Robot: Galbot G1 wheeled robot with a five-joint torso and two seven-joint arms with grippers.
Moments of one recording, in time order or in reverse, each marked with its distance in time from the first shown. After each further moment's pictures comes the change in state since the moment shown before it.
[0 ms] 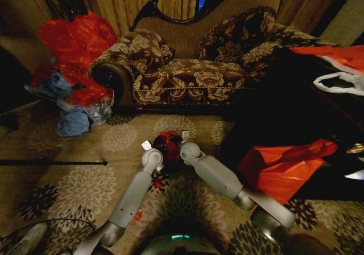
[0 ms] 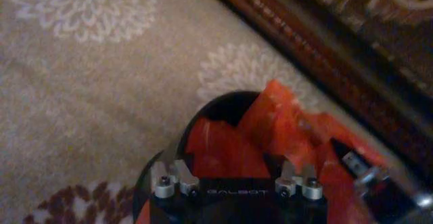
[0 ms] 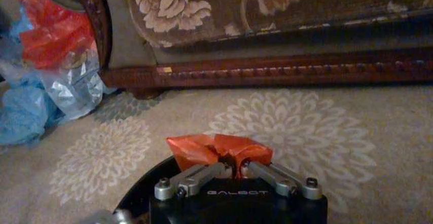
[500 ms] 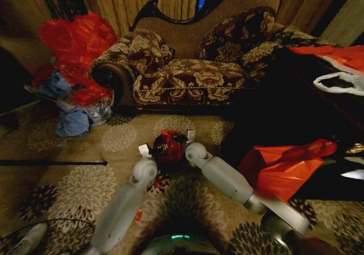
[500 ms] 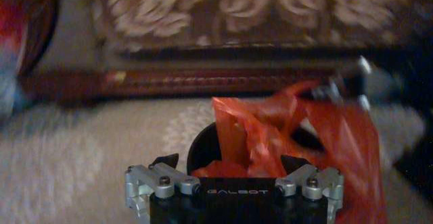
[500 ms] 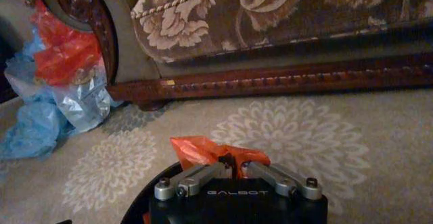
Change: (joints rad) left arm 0.245 0.193 0.014 -0.144 0.792 0.048 0.642; right arm -0.047 -0.081 0.025 0.147 0.046 0.004 0.030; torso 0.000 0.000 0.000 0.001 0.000
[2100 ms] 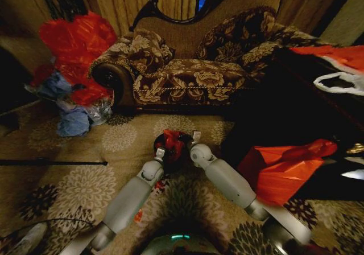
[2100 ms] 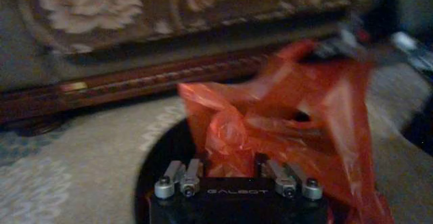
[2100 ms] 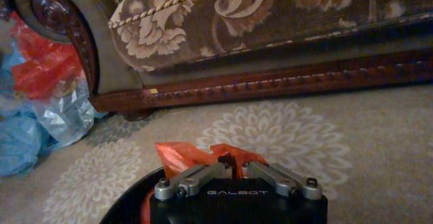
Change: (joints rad) left arm -0.239 -0.084 0.143 0.315 0.093 -0.035 0.033; right arm -0.044 0.004 0.090 -0.031 -0.055 0.013 -0.045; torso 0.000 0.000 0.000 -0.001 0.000
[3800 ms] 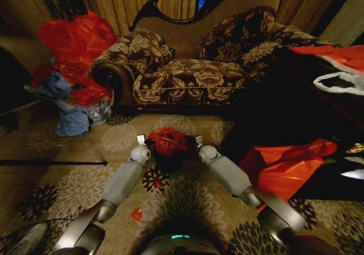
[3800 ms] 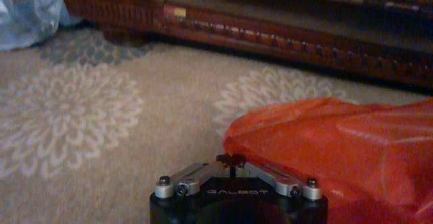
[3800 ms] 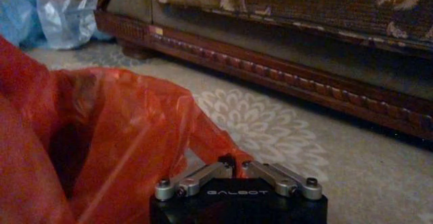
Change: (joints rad) left arm -0.164 0.012 -0.114 0.290 -0.422 0.032 -0.109; right arm 0.095 0.050 -0.016 -0.495 -0.518 0.170 -0.485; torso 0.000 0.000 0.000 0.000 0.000
